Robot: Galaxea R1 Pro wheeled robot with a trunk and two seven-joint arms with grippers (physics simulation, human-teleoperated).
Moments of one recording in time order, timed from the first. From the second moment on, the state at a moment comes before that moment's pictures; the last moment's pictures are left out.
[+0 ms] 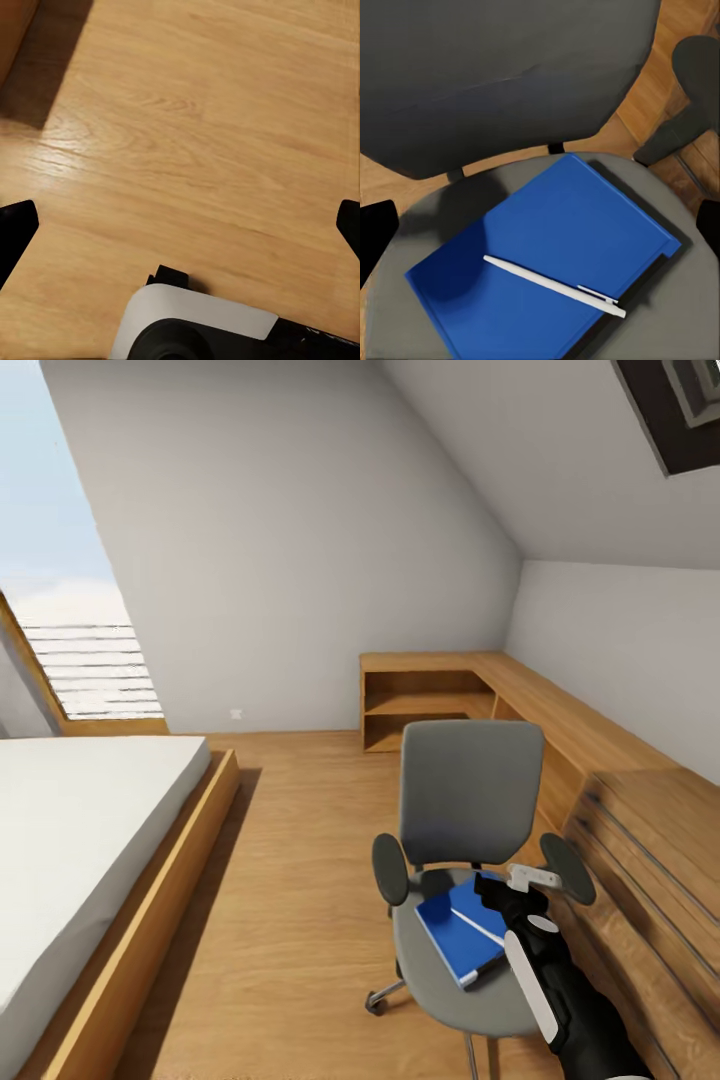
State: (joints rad) left arm 0.07 0.04 0.10 -0.39 0.29 -0.44 -0.08; right arm -0.39 -0.02 0.01 -1.15 -0.21 0.35 -0.31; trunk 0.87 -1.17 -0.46
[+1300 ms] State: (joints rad) left arm 0.07 0.04 0.10 -0.39 0.29 -0.44 -0.08; right arm -0.39 -0.03 0.01 -1.15 -0.20 0.36 -0.30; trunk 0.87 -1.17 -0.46
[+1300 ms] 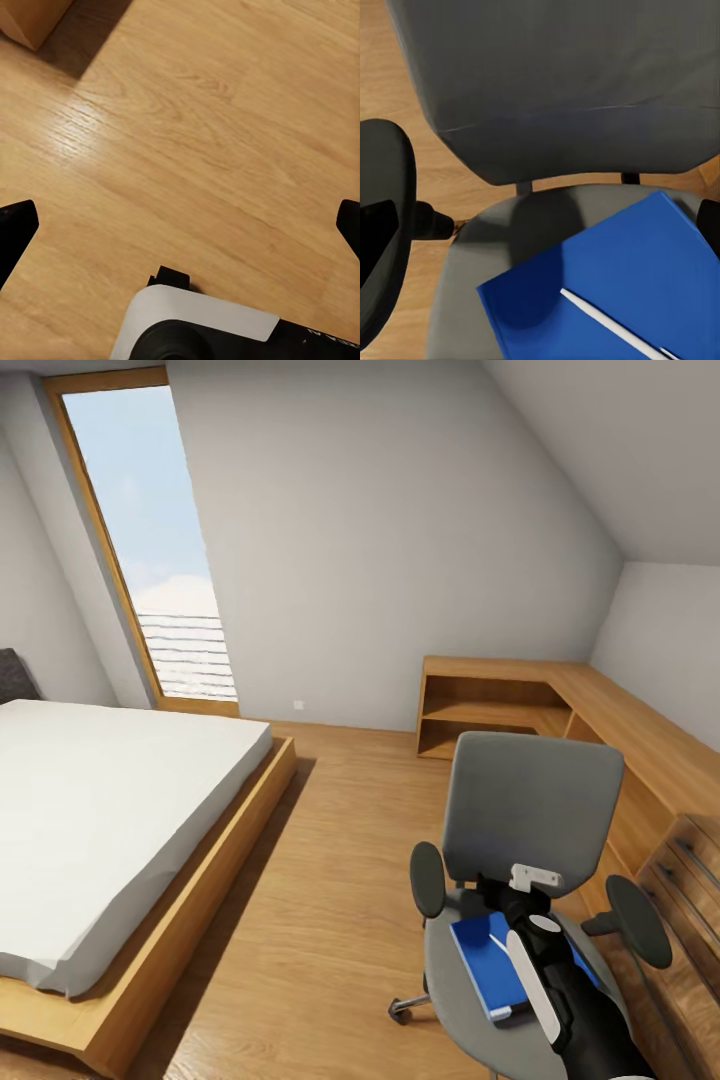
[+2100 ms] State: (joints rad) left arm 0.07 0.04 0.10 -0.39 0.29 -0.44 -0.08; right arm -0.38 -0.03 0.01 -1.13 -0.11 0.36 -0.30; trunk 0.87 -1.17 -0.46
